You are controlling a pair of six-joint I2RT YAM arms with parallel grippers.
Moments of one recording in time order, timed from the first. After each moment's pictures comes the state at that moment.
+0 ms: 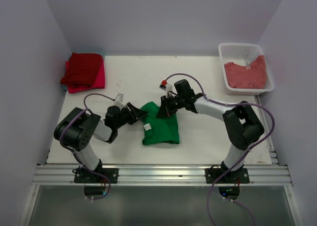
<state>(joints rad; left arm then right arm) -0.36 1.71 0.32 1.05 0.32 -1.00 0.58 1.76 1.07 -0.11 -0.67 0.26</state>
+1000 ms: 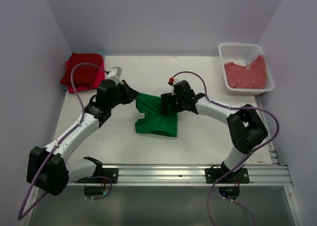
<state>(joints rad) -0.38 1.18 0.79 0.00 0.15 -0.64 0.59 1.74 1.07 -0.22 -0.14 0.33</state>
